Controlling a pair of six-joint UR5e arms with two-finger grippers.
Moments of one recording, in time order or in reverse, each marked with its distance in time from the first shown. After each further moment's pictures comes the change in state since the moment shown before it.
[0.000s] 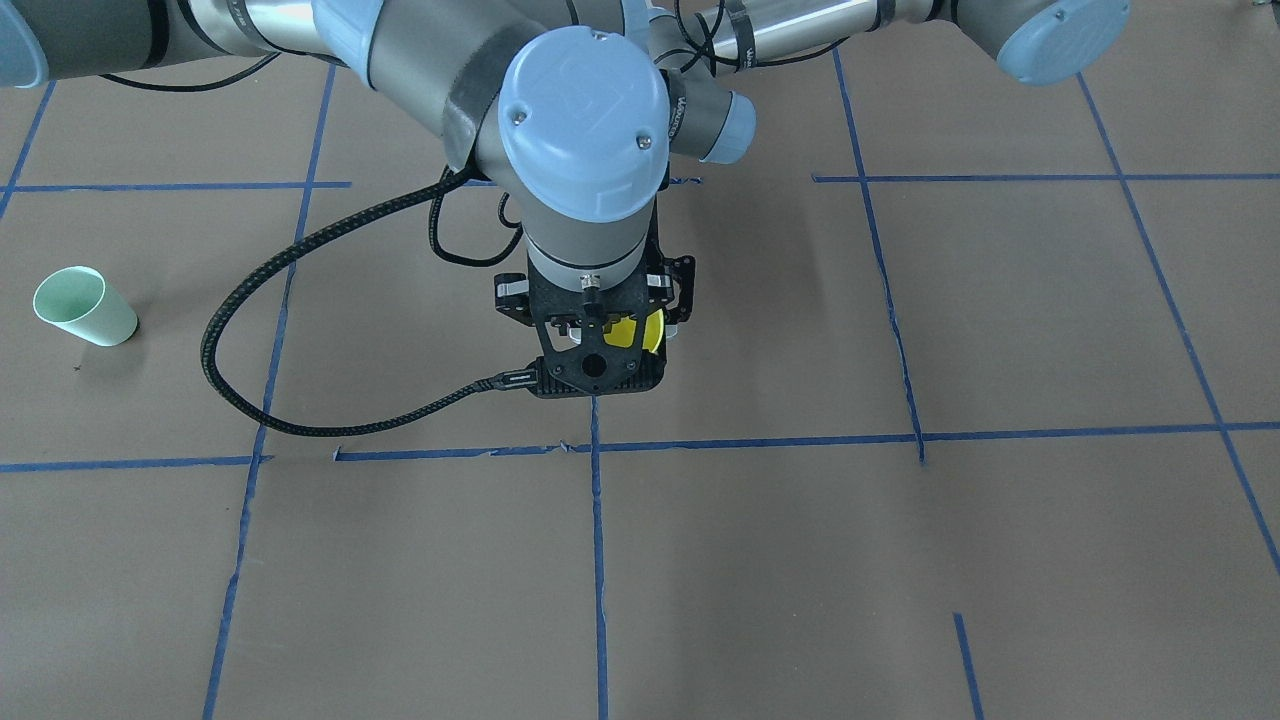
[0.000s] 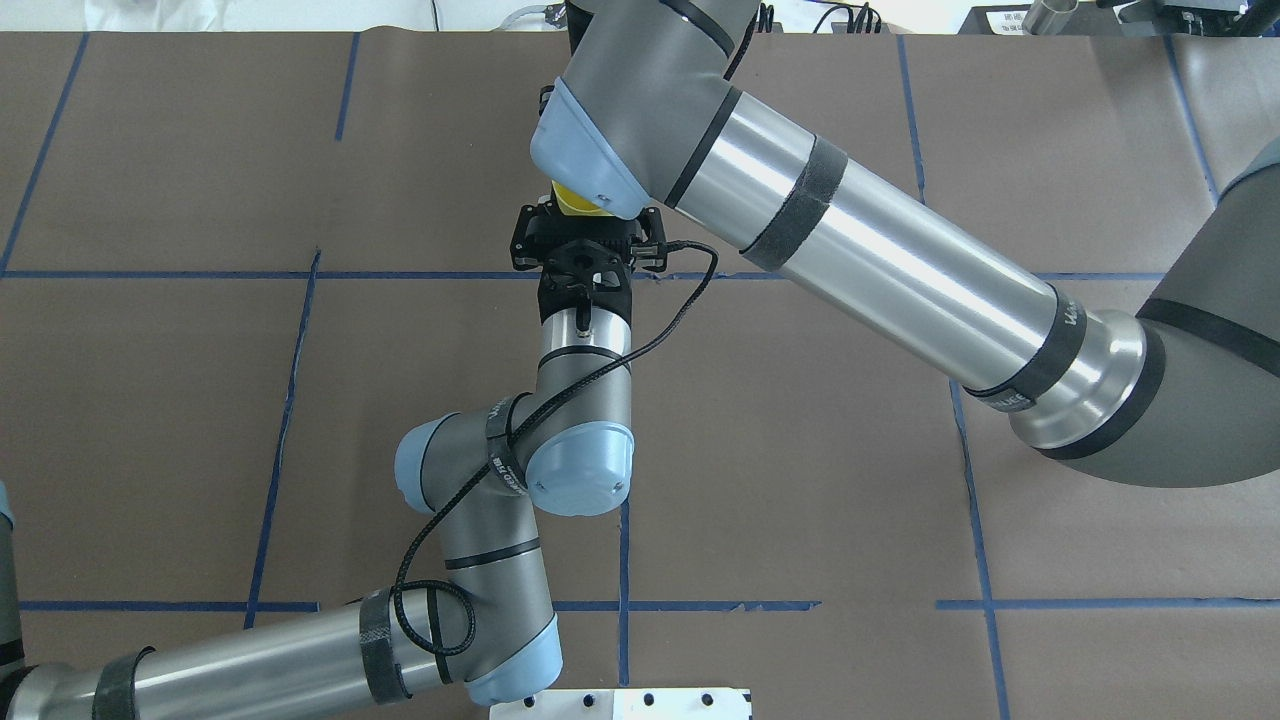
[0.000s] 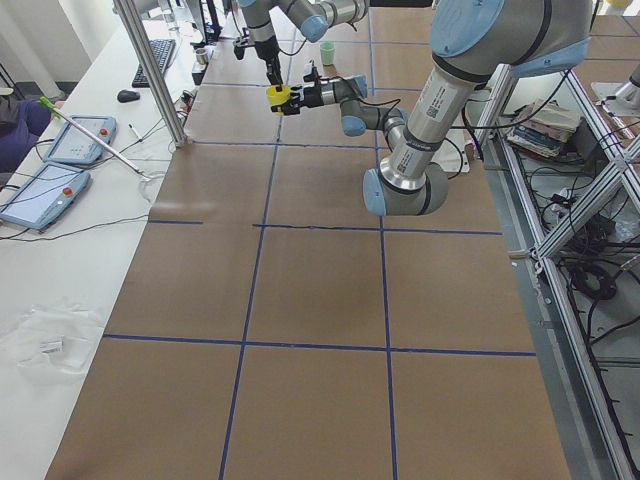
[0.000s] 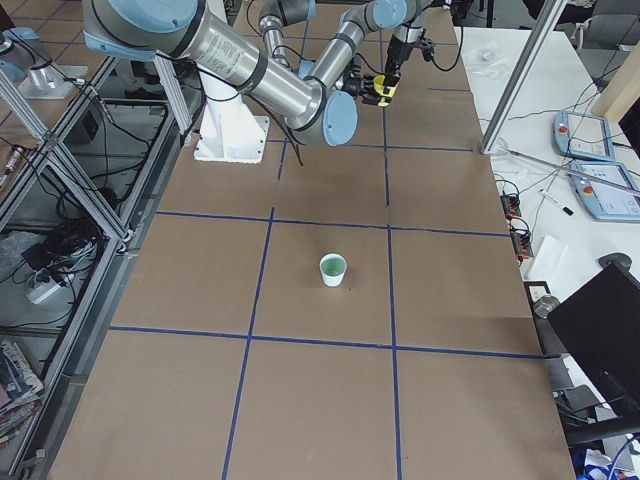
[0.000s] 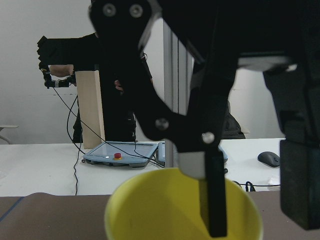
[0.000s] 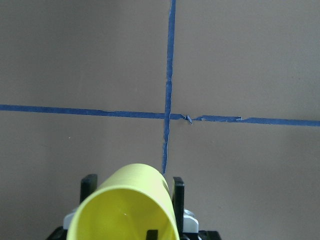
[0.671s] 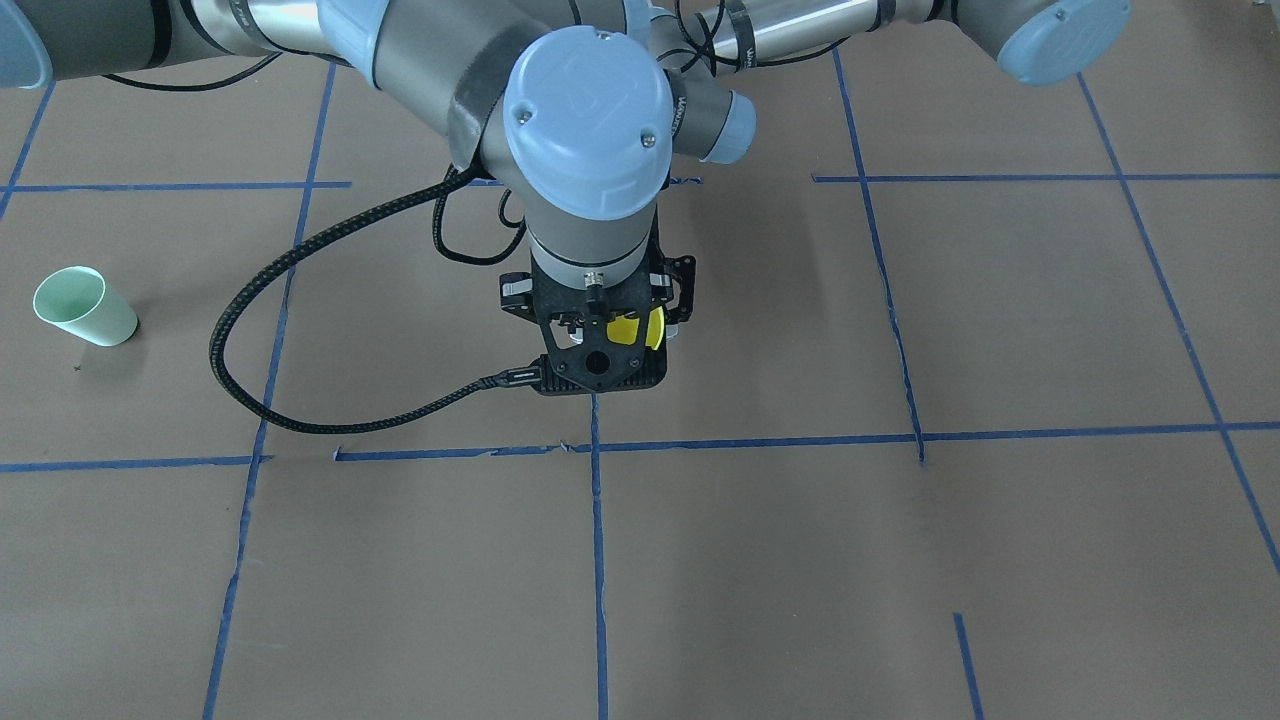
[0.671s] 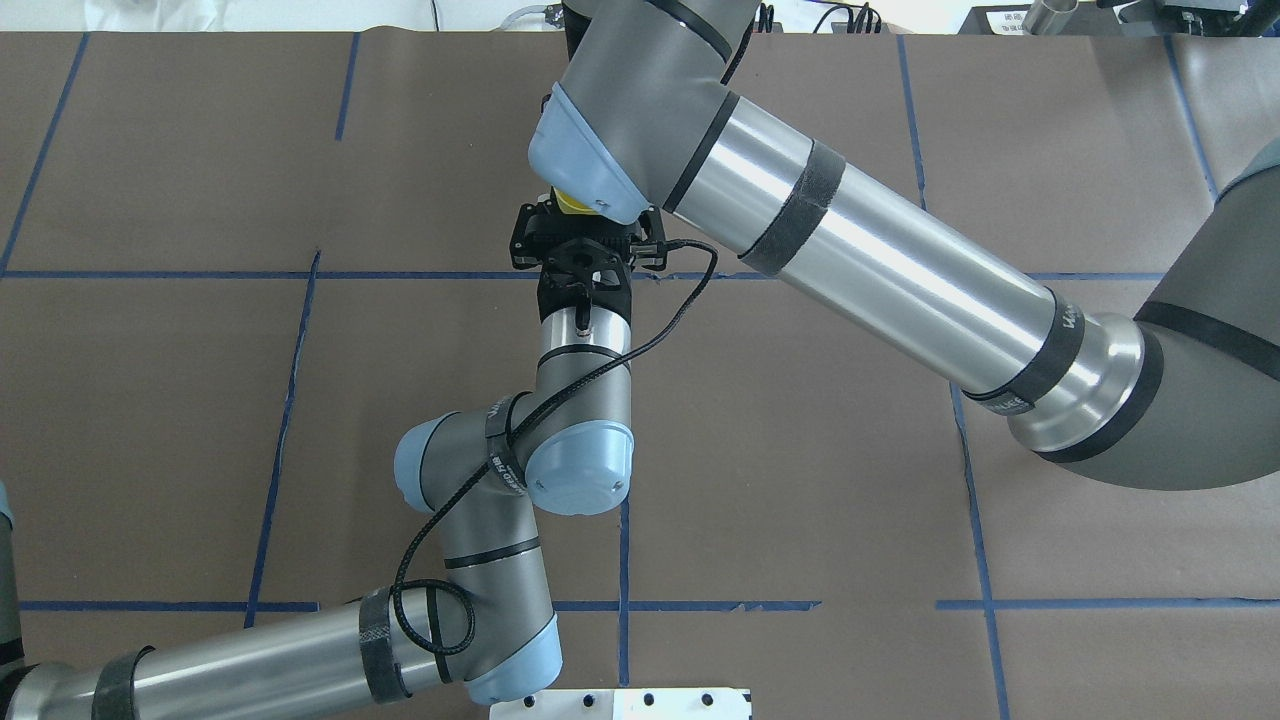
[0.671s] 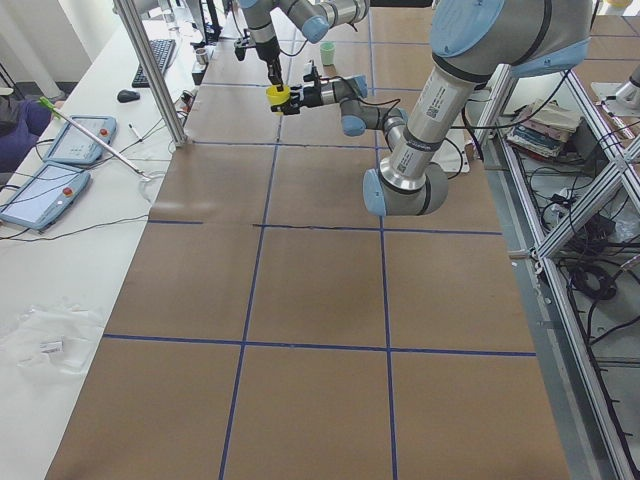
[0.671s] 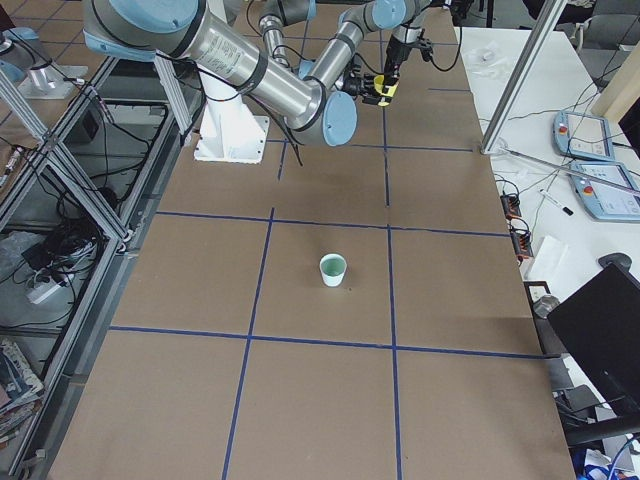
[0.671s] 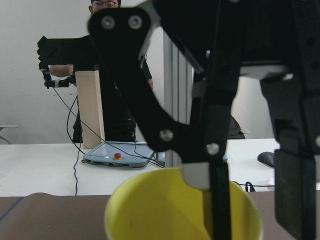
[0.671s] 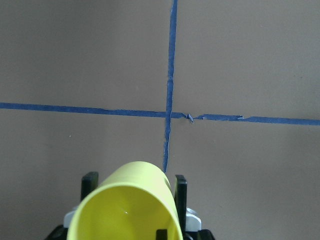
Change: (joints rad) left arm -0.001 0.000 -0.001 0.000 -0.001 0.000; right arm -0.003 0.000 0.003 0.001 -0.001 0.001
